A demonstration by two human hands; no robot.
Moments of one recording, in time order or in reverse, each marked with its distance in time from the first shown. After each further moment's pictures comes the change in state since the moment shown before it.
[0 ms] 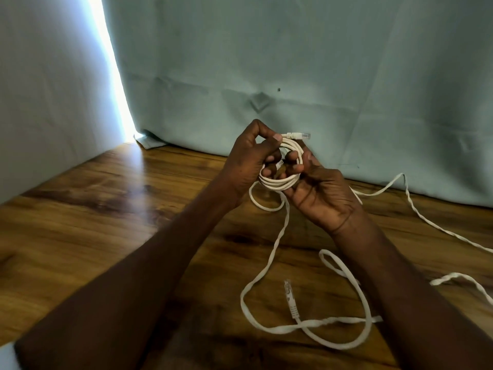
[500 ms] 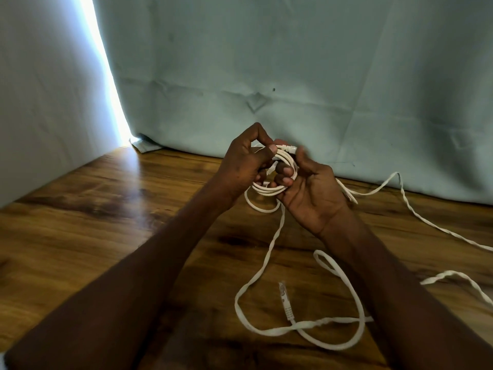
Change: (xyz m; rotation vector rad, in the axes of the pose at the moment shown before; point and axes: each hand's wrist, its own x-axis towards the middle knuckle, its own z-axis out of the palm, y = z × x) left_hand -0.003 0.004 0.000 0.186 -0.032 0.065; right_hand 0.009 0.007 0.007 -0.138 0.092 -0.024
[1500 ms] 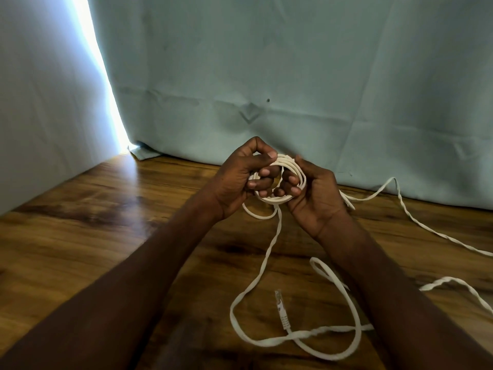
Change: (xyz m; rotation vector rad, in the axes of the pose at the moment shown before) left_hand 0.002 -0.004 -0.002 -0.446 -0.245 -0.155; right_hand -0.002 -0.005 0.001 -0.032 0.161 -0.079
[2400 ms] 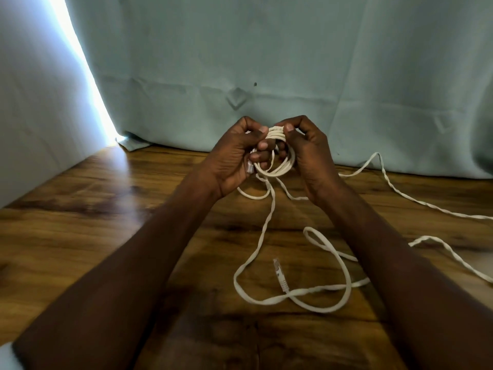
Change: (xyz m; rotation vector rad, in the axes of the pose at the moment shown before) left_hand 0.001 0.008 0.011 -0.163 0.060 -0.058; right_hand -0.005 -0.017 0.007 -0.787 0.124 -0.472
